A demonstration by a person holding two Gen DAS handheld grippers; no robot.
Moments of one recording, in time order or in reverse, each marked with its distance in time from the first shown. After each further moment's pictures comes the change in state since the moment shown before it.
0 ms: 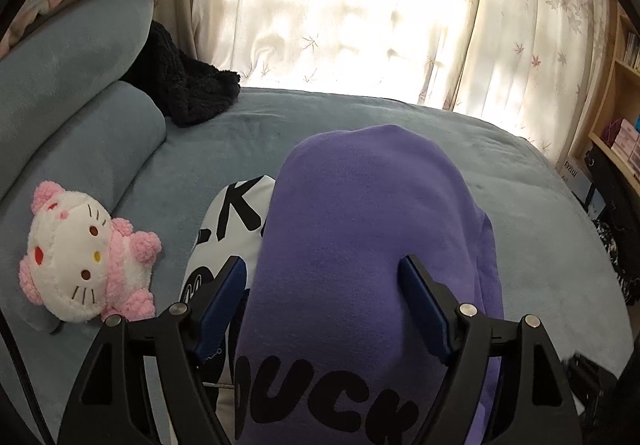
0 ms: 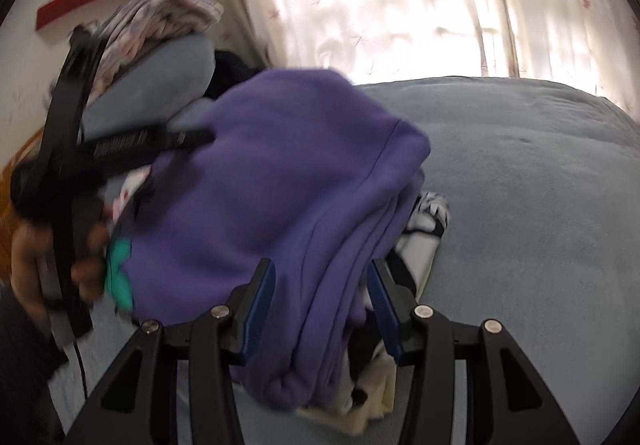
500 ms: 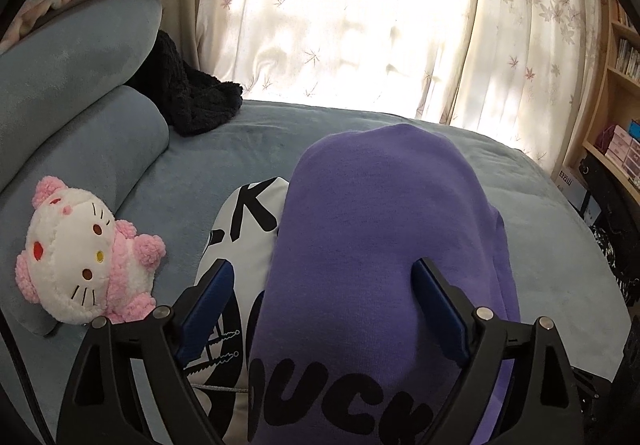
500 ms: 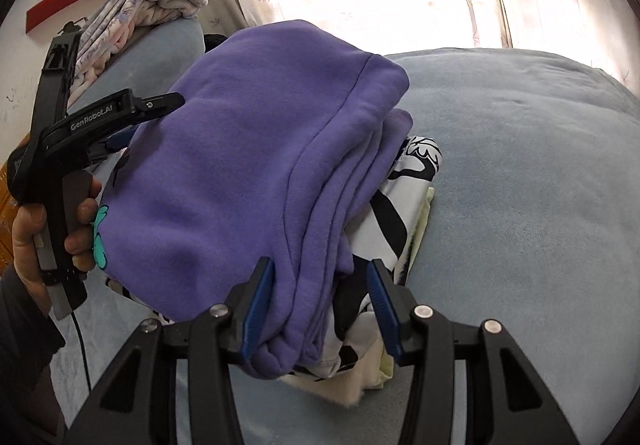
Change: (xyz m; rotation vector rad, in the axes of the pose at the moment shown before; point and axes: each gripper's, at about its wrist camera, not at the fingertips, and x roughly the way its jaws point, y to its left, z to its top) left arm -0.012 0.018 -0.021 -0.019 -0.073 -0.027; right arm 0.000 -0.024 -0.024 0.077 0.046 0.022
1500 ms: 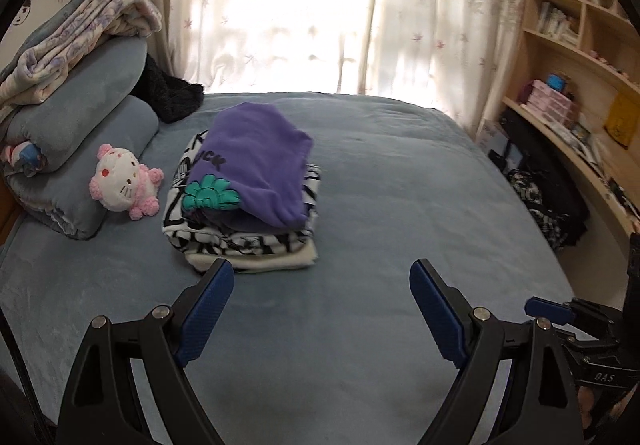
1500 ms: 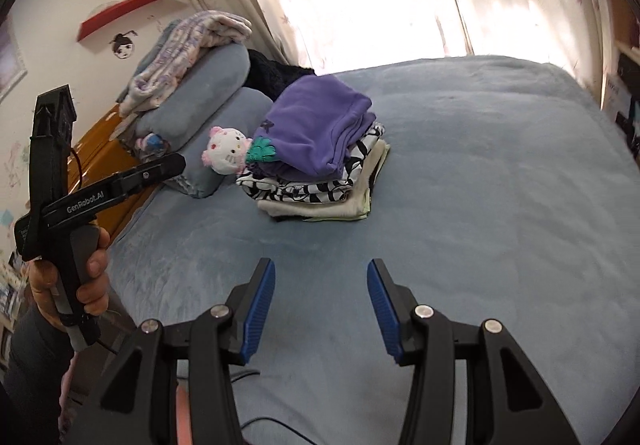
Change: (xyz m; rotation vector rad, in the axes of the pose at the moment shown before) left arm -0.375 -0.196 -0.126 0.083 0.083 -0.084; right arm -0.387 0.012 -0.122 0.009 0.020 0.046
